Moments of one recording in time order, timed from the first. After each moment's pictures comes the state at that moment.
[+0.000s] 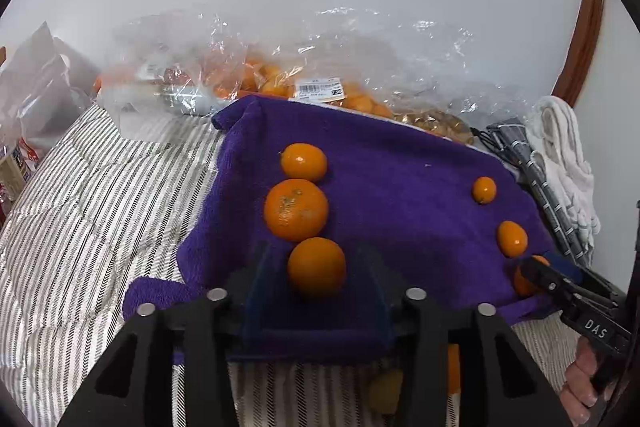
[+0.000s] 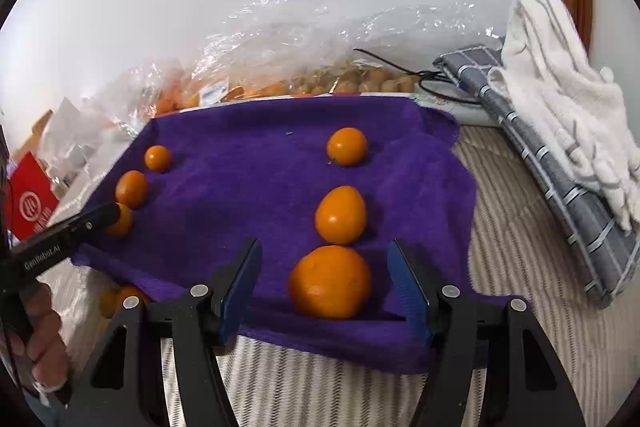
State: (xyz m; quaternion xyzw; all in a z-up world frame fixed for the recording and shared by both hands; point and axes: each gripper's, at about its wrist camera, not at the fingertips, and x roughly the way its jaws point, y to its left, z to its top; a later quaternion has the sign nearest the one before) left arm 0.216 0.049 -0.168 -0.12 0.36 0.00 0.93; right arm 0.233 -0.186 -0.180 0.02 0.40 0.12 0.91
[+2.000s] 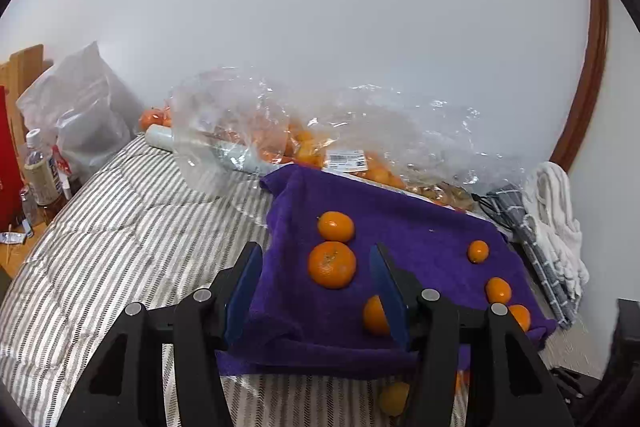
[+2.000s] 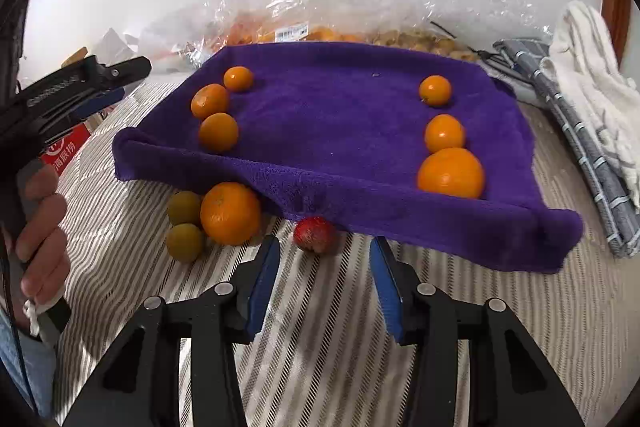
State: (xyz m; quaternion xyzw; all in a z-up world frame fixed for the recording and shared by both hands) left arm 0.181 0.082 -0.132 -0.16 0.27 0.03 0.95; right arm 0.173 -0.126 -0.193 -0.04 0.44 0.16 0.88
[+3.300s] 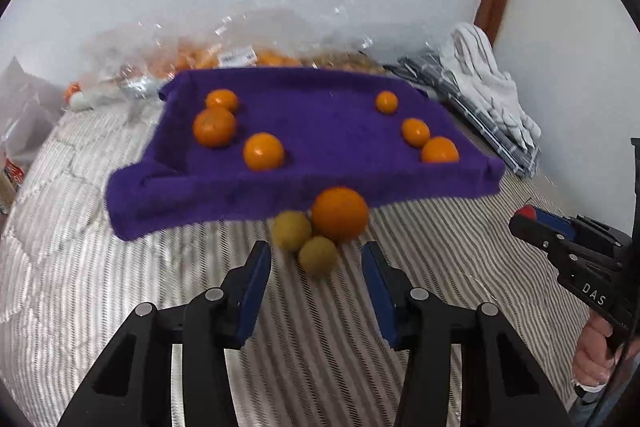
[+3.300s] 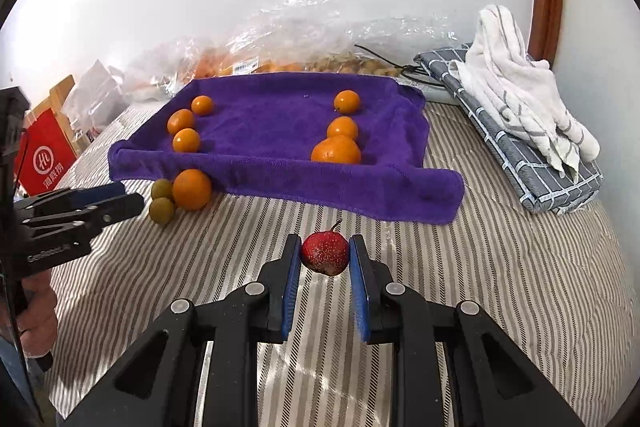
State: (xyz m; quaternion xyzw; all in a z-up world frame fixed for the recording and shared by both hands) left arm 0.127 -0.001 -0.162 -0.04 0.39 -0.10 0.91; right arm 0.110 -0.201 -0.163 -0.03 0.39 0.11 0.91
